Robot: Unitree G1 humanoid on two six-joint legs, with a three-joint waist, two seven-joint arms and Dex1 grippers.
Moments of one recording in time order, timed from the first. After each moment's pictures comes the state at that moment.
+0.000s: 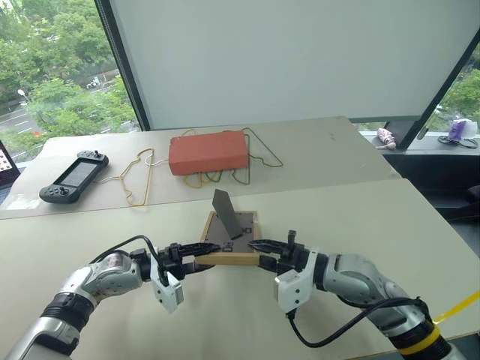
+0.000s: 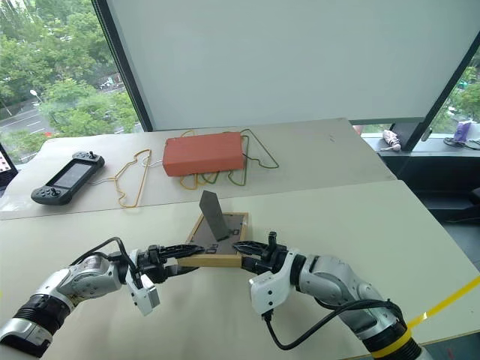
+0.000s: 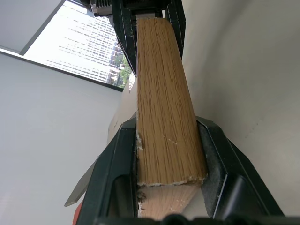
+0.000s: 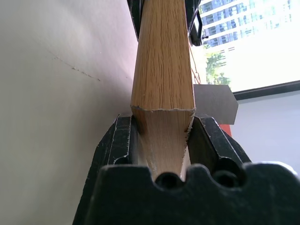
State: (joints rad) left arm -0.42 0.79 -0.32 0.45 0.40 -1.26 -0.28; right arm -0.28 -0.63 0.32 -0.28 -0.48 -0.44 0.61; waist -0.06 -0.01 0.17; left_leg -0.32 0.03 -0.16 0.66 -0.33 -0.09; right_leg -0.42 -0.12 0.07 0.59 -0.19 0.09
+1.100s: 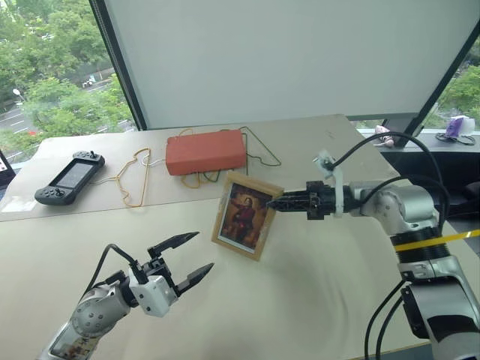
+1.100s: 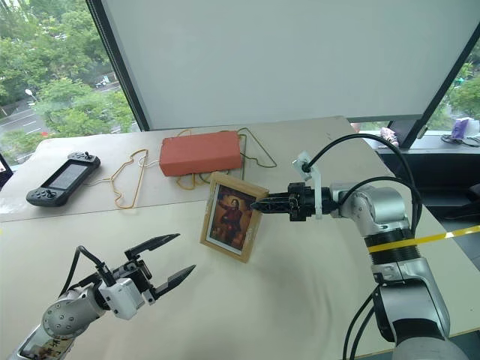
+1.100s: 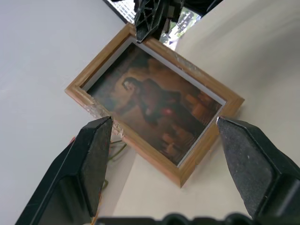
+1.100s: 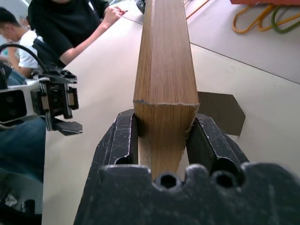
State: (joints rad) left arm 0.08 0.74 -0.08 -0.12 0.00 -0.79 -0.46; right arm -0.90 -0.63 0.13 0.29 0.60 0.92 1.19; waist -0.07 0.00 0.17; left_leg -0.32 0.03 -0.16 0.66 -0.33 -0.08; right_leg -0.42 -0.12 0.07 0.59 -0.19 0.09
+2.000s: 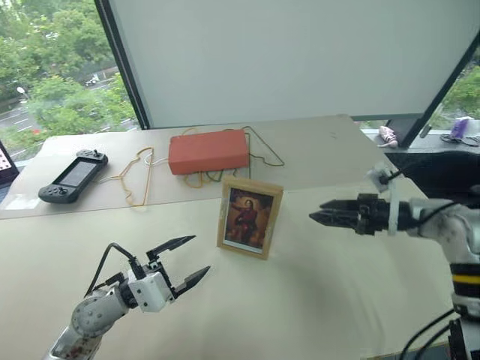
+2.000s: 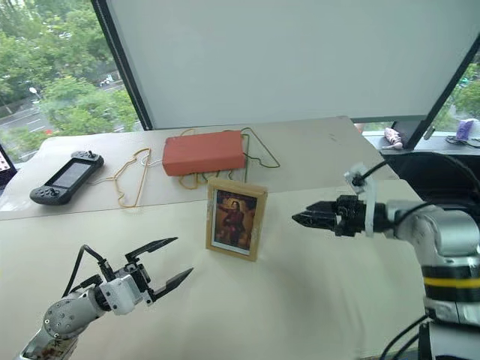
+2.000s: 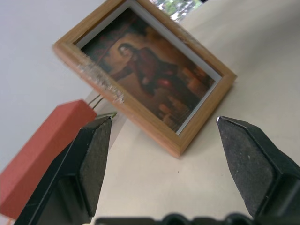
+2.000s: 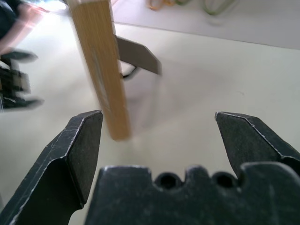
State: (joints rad) left arm 0.13 0.69 -0.05 -0.15 -0.16 -0.52 -0.54; right arm -0.37 -0.80 -0.25 -0.30 0.63 1.11 0.90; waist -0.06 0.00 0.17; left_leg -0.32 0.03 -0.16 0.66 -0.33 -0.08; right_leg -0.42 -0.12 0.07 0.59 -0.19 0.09
